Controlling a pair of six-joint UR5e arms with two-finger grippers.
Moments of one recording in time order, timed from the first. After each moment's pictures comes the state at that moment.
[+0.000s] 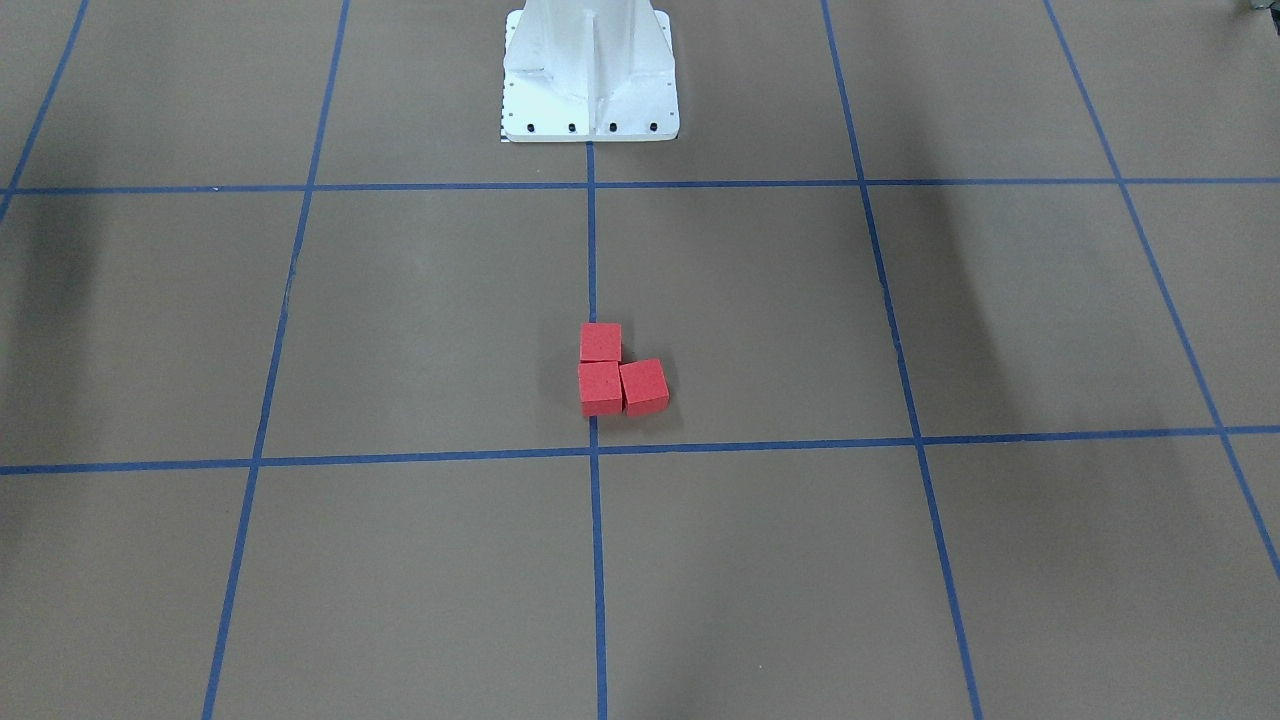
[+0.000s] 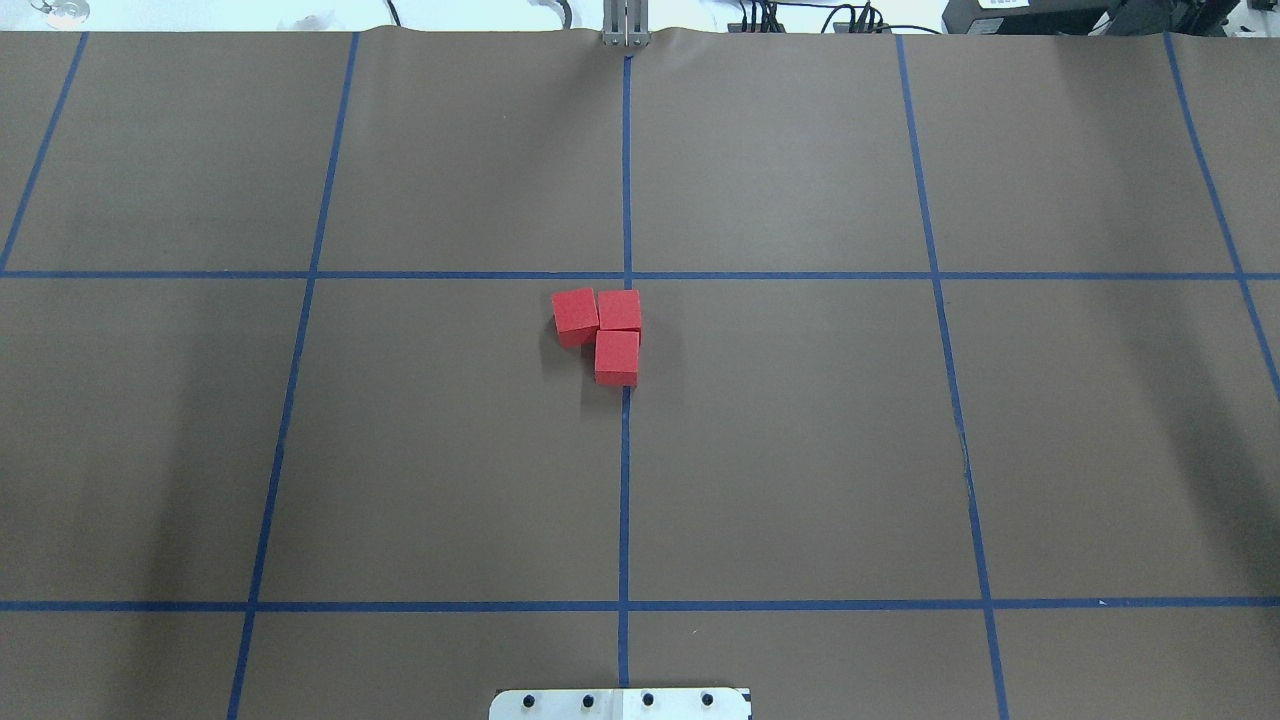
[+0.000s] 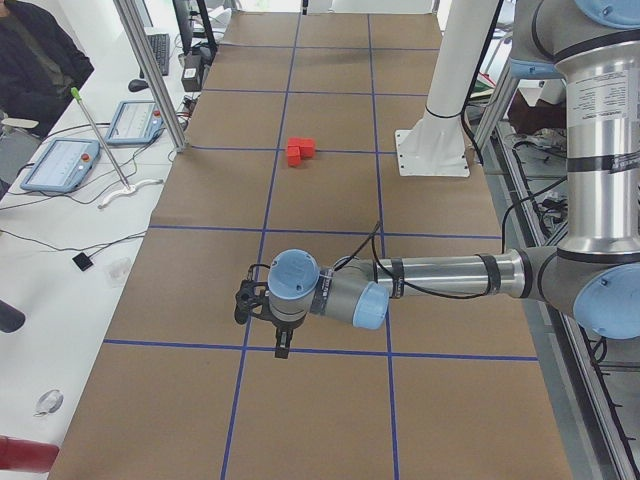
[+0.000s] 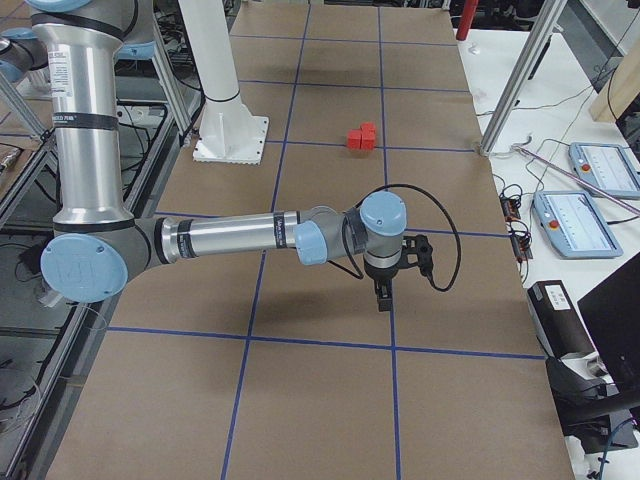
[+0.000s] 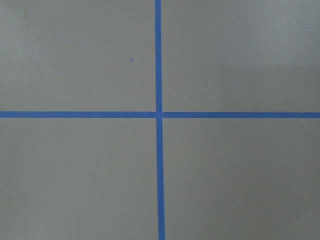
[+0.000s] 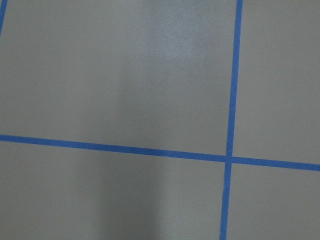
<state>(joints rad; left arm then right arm) -1.56 -1.45 -1.62 -1.90 -2.44 -0.14 1.48 -1.57 1.68 -1.42 2.36 0.16</state>
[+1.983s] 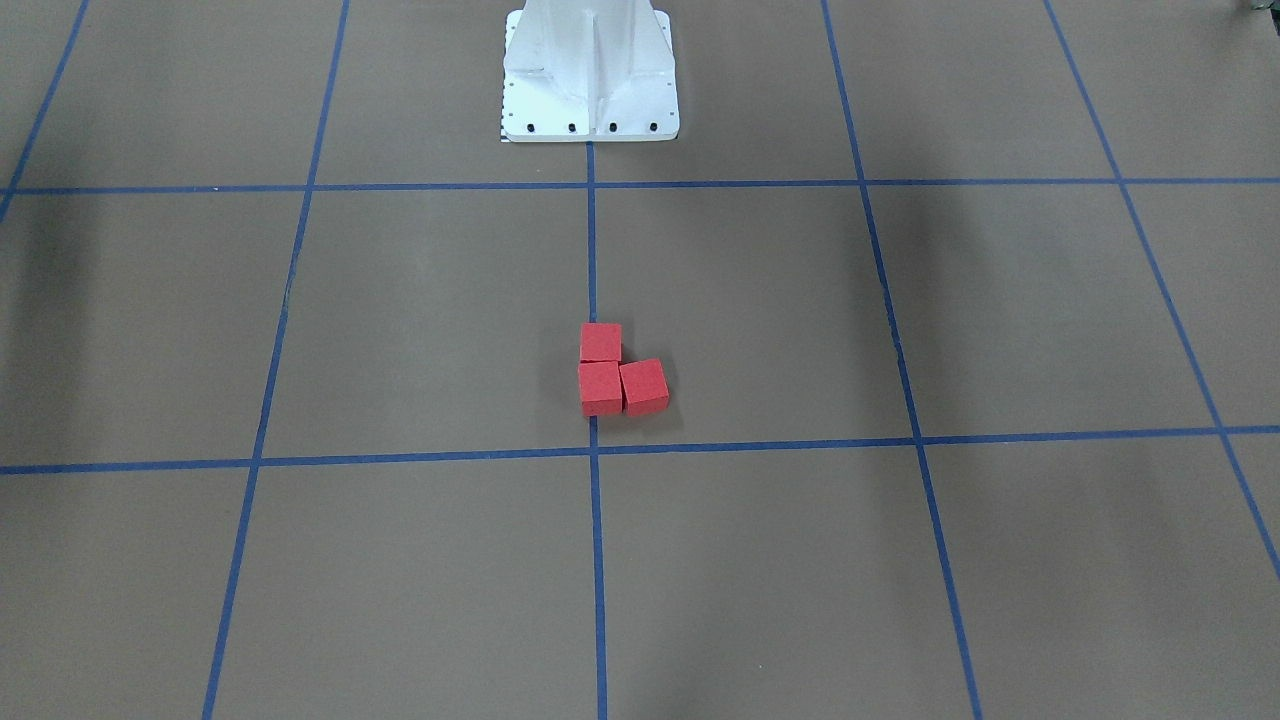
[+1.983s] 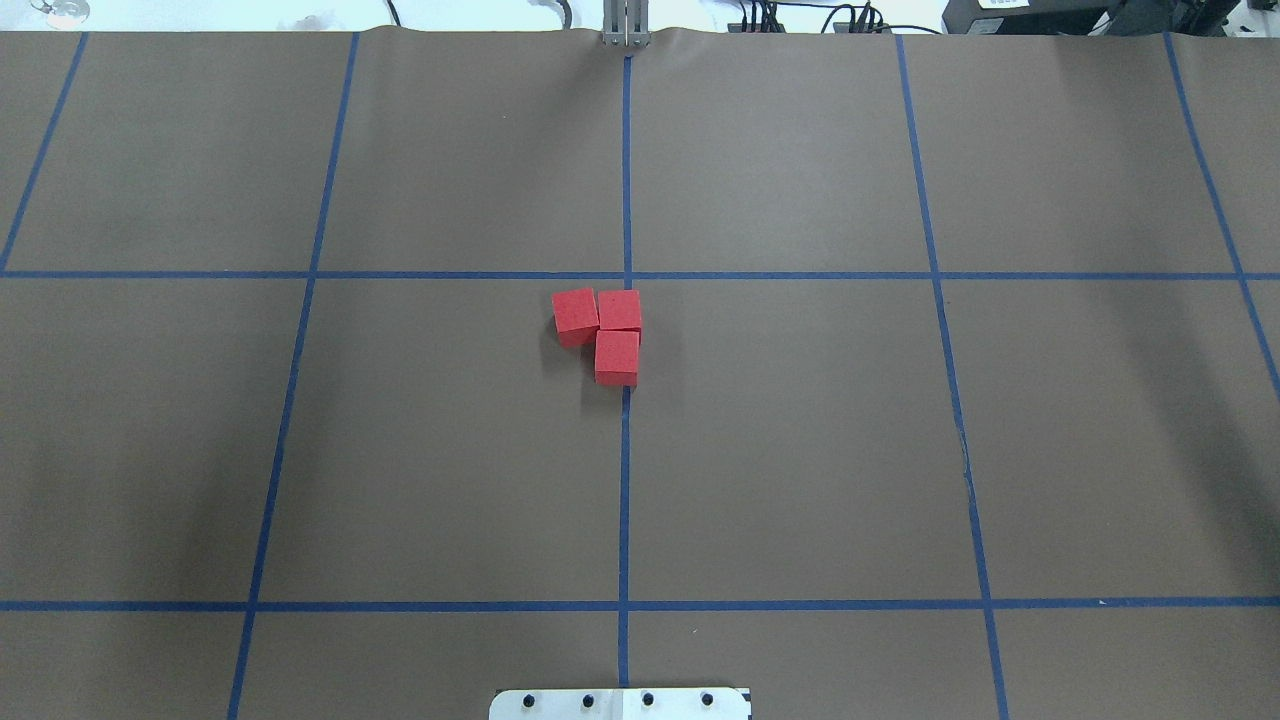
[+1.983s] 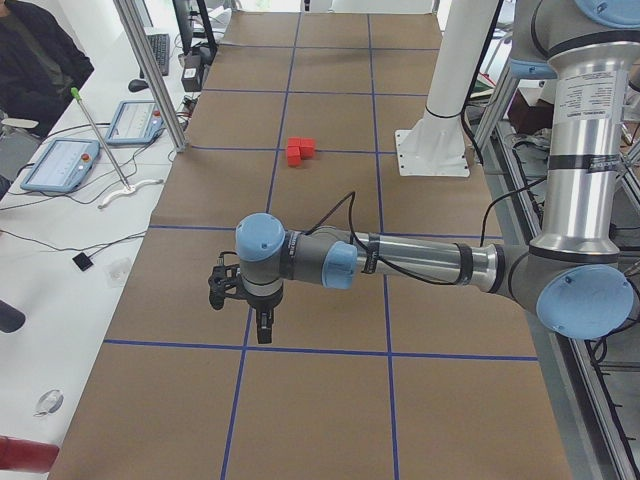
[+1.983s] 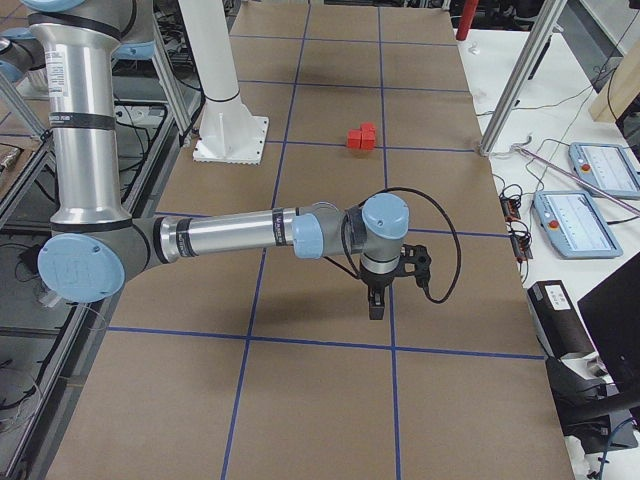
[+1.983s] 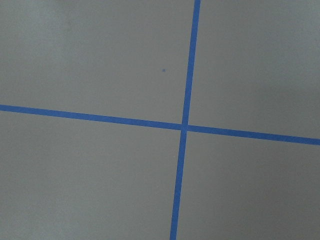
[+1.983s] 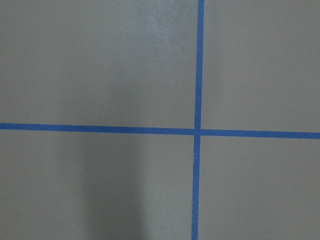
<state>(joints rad) -1.55 -1.56 -1.67 -1.64 -2.32 -0.23 1.50 -1.55 1.70 -1.60 2.32 0.12</state>
